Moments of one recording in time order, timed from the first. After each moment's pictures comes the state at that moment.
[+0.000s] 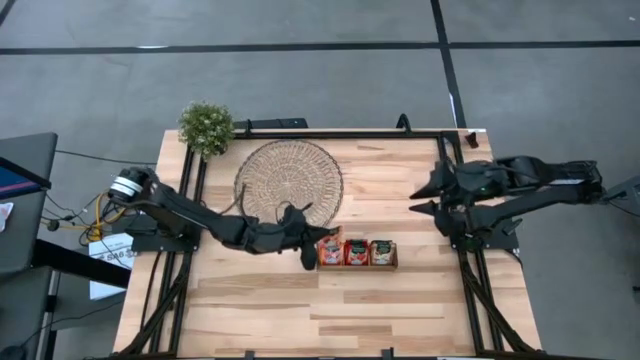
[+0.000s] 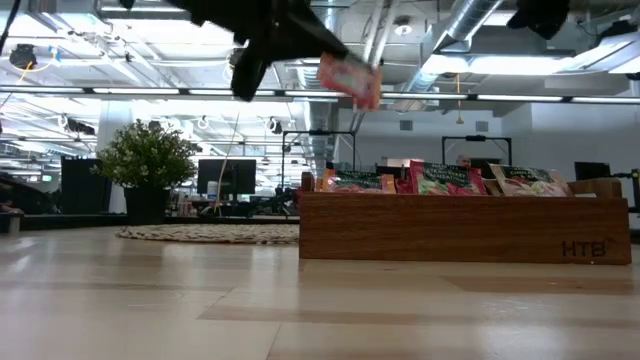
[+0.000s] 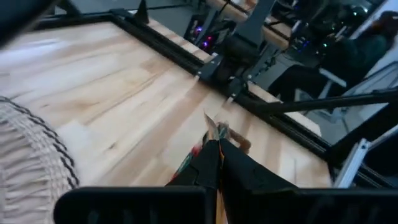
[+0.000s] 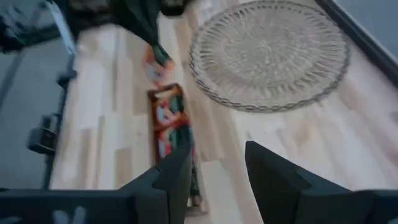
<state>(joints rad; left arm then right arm) -0.29 1.56 0.88 0.42 -0.52 -0.62 0.13 0.76 1.02 -0.93 0.11 0.29</state>
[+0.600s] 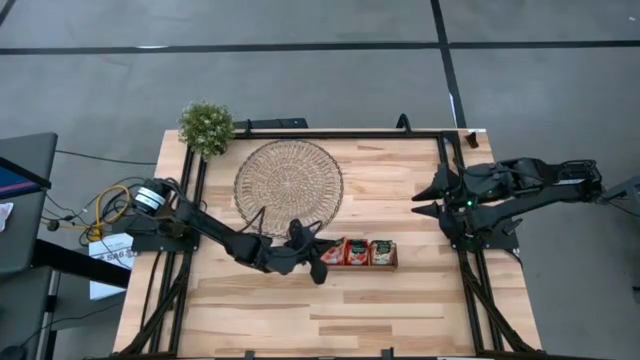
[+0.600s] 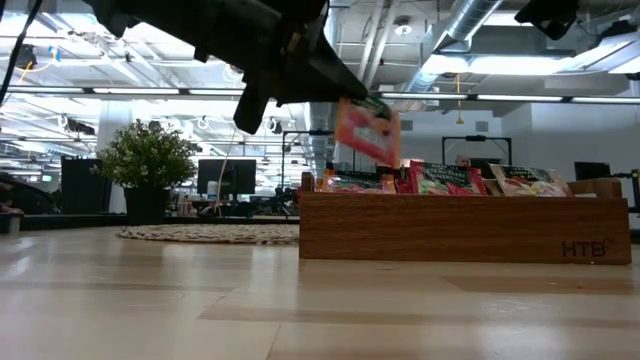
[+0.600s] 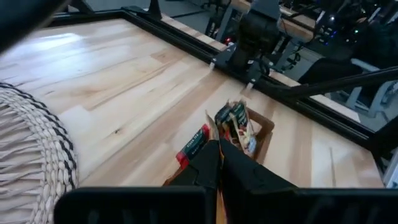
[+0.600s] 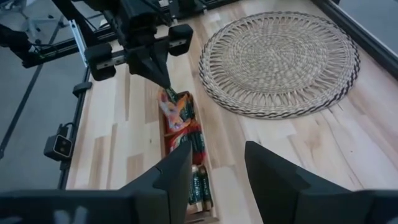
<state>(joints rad) -0.37 1.79 0.93 0.55 -0.71 -0.59 0.18 0.69 0.97 -0.88 0.13 0.33</state>
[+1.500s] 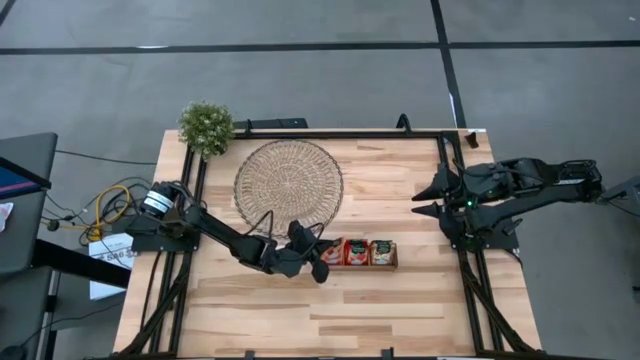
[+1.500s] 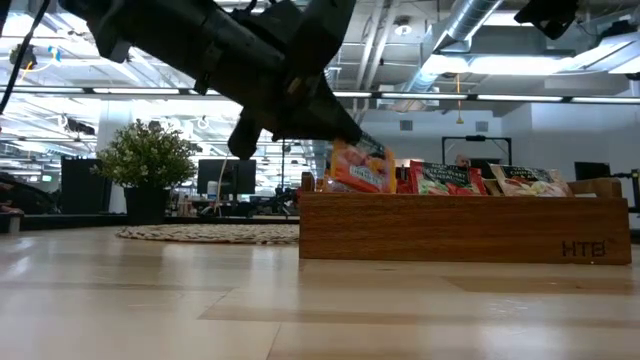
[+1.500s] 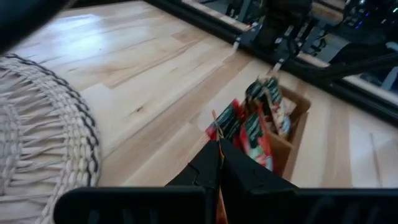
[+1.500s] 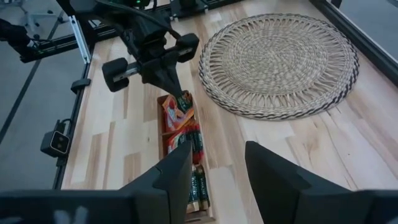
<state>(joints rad) -0.37 1.87 0.93 0.52 -0.74 -0.63 0.18 0.69 0.97 -0.88 0.13 0.31</state>
